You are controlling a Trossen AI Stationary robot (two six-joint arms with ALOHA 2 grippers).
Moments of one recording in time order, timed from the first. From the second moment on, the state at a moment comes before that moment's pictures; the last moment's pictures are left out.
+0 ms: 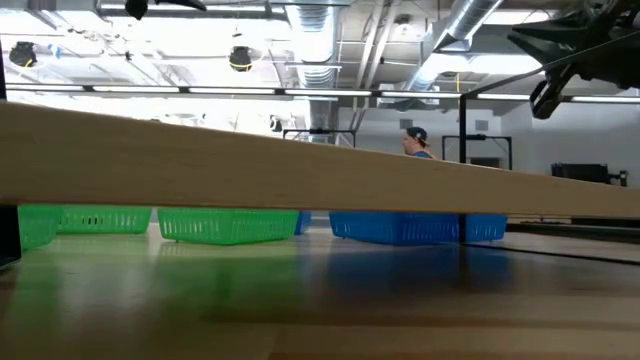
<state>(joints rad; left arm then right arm) 0.28 0.84 1.18 -0.62 -0.50 -0.68 -0.02 0.02 0.01 0.36 0.06 0.63</state>
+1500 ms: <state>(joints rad) 1.10 1.75 1.48 -1.07 -0.03 0.44 -0.02 0.02 0.01 0.32 0.05 0.69</state>
